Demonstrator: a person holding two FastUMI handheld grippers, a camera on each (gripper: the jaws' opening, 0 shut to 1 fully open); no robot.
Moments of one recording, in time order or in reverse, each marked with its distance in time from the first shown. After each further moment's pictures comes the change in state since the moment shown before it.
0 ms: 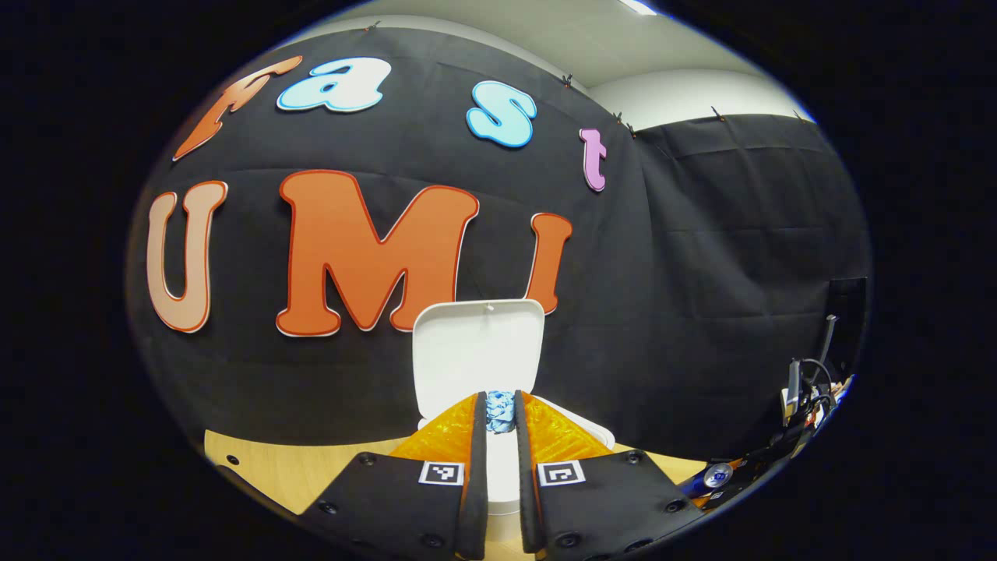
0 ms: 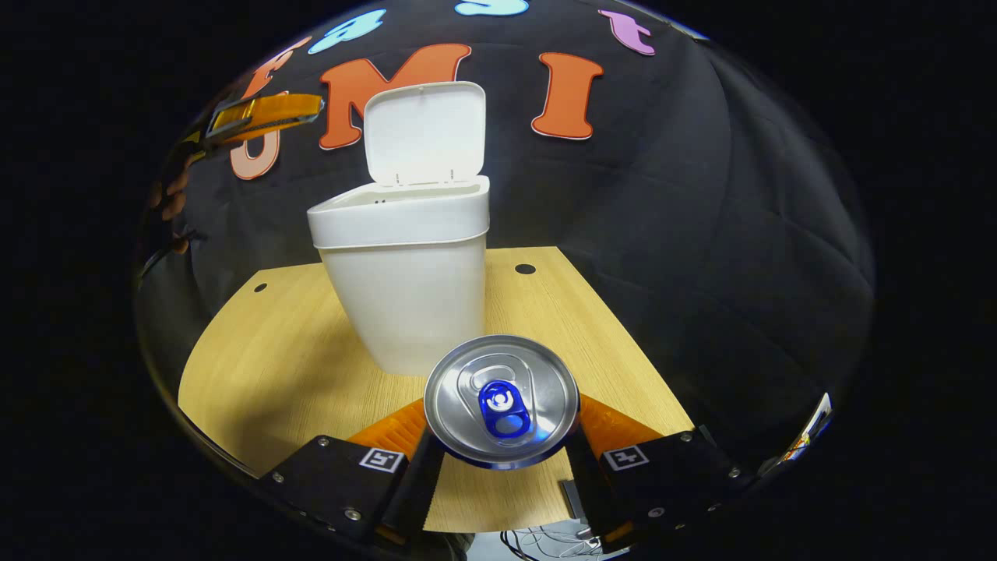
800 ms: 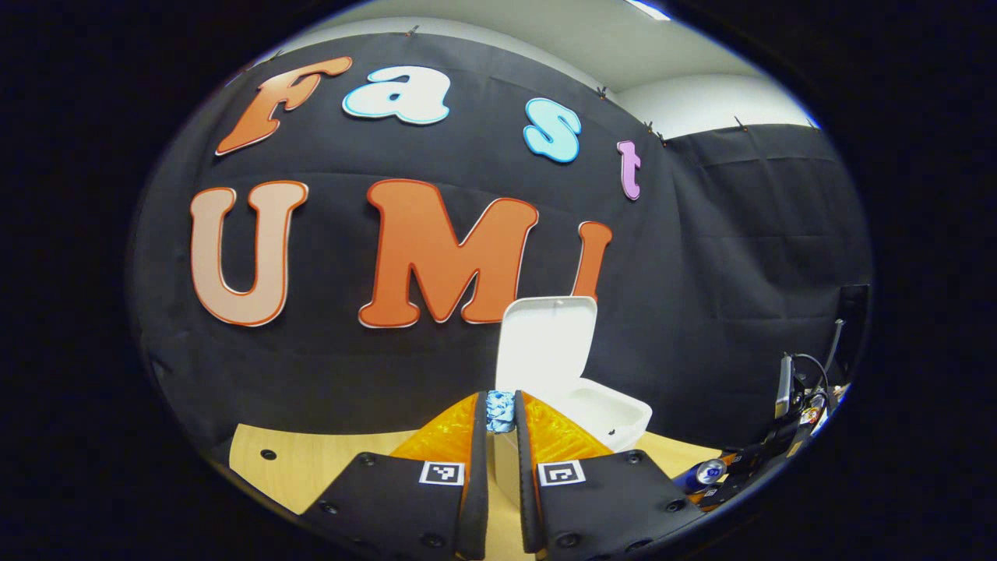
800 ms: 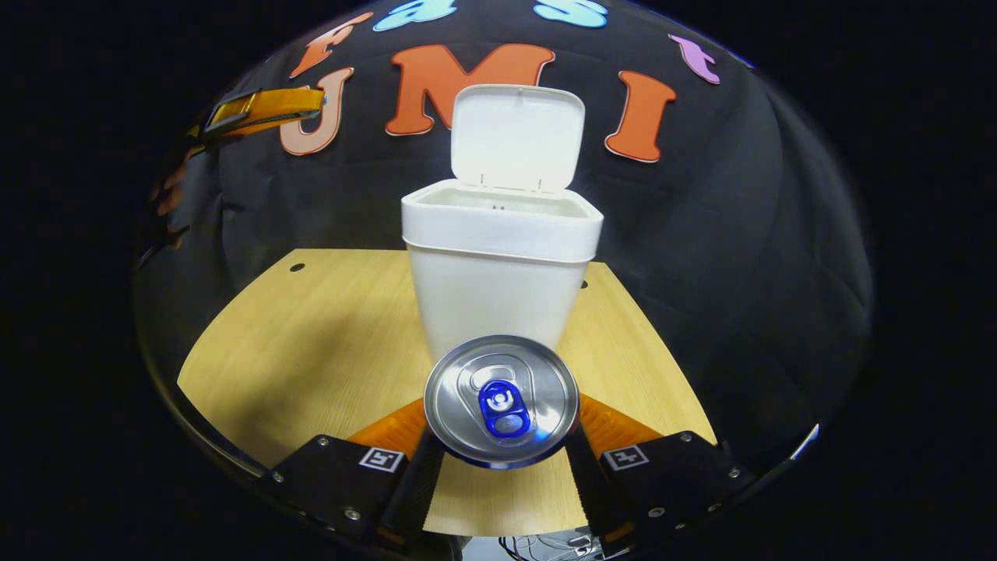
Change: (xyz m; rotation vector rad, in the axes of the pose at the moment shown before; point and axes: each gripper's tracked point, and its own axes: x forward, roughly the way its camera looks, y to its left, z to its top) left arm -0.068 0.052 0.011 -0.030 -0.030 0.095; right arm -0.005 0.009 0.002 -0.112 -0.009 0.086
